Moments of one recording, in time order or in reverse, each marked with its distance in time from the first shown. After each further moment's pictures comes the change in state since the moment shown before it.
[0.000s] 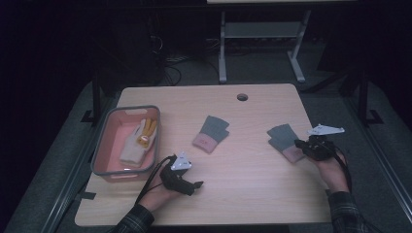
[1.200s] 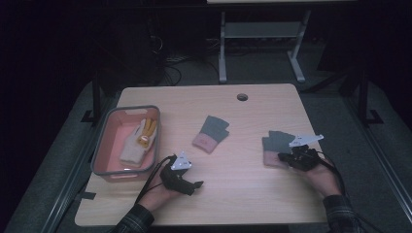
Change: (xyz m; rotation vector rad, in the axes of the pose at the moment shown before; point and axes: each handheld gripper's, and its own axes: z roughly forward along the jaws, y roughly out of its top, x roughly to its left) left arm 0.000 0.000 0.000 -0.002 0.000 -0.001; right arm 0.044 -0.007 0.015 0.094 0.205 -0.151
